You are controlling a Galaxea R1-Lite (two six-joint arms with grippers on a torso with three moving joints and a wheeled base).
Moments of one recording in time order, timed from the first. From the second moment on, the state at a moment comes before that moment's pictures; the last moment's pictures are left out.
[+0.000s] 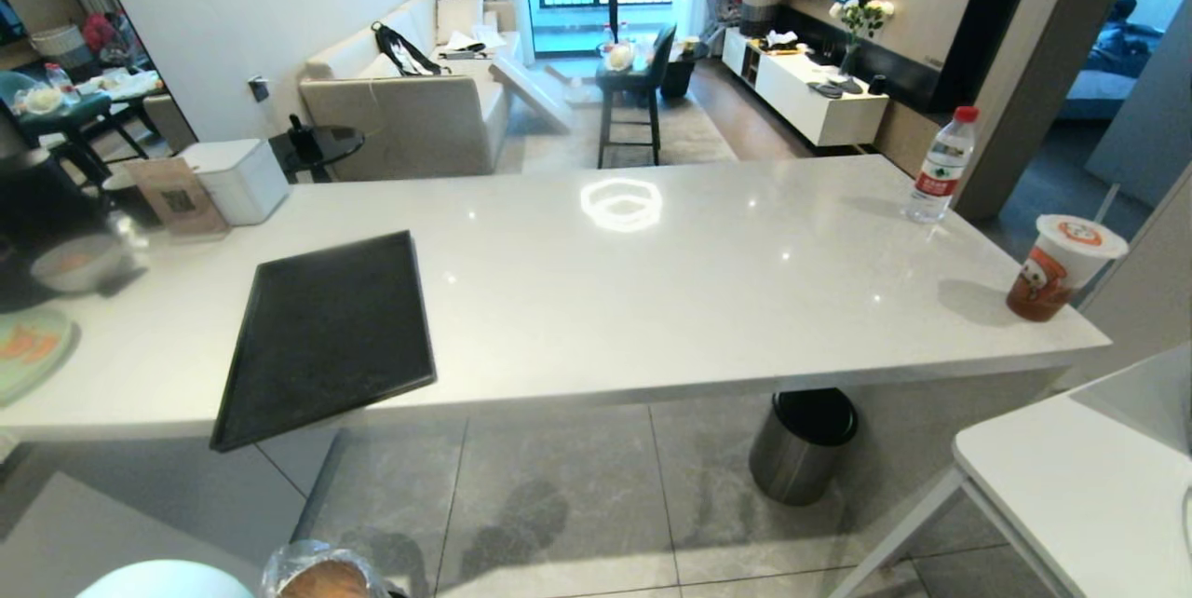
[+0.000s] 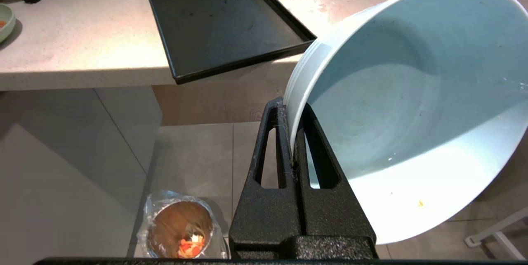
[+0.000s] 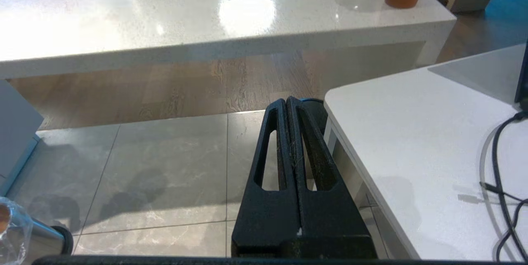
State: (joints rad) left arm 0.00 0.00 0.00 -0.01 -0.01 -0.02; right arm 0.00 0.00 0.00 0.00 0.00 0.02
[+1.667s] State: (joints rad) left arm 0.00 0.00 0.00 -0.01 -0.01 -0.03; right arm 0.00 0.00 0.00 0.00 0.00 0.02
